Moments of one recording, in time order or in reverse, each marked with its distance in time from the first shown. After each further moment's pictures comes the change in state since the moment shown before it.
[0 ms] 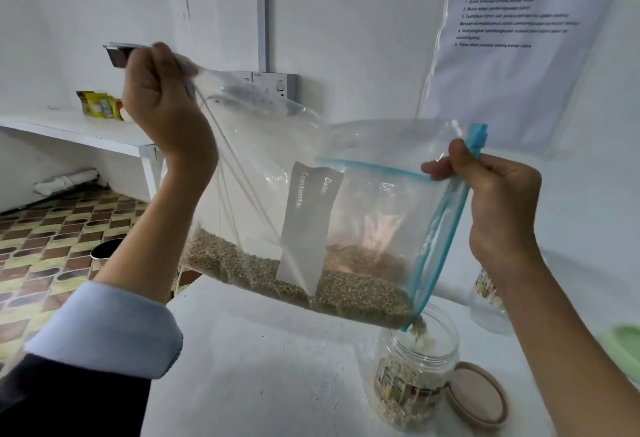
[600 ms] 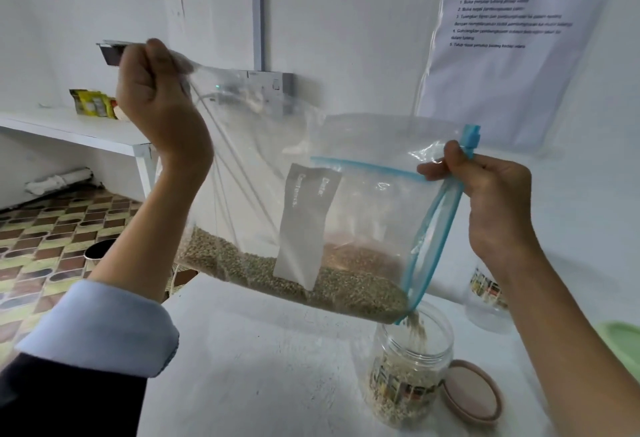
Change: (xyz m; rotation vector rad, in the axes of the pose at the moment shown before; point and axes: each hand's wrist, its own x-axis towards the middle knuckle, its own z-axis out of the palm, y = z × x) left_hand -0.001 0.001 0.004 -0.061 -0.025 -0.004; right_hand 0.006 -0.001 -0.006 -0.009 -0.057 0.066
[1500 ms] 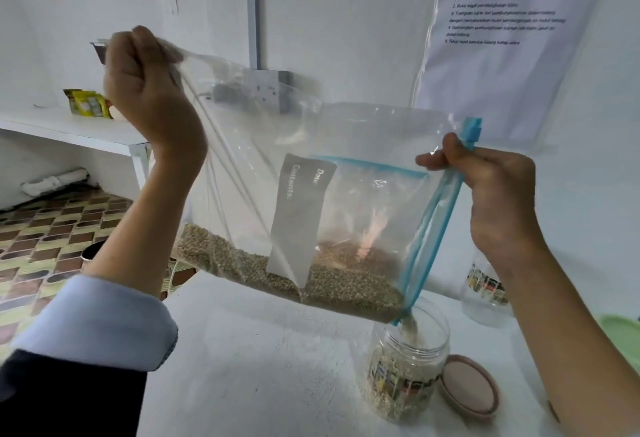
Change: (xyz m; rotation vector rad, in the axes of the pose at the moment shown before) left_hand 0.009 0.002 -0.001 0.023 0.061 0.058; right_hand -0.002 -0.006 -0.001 -0.016 0.004 0.018
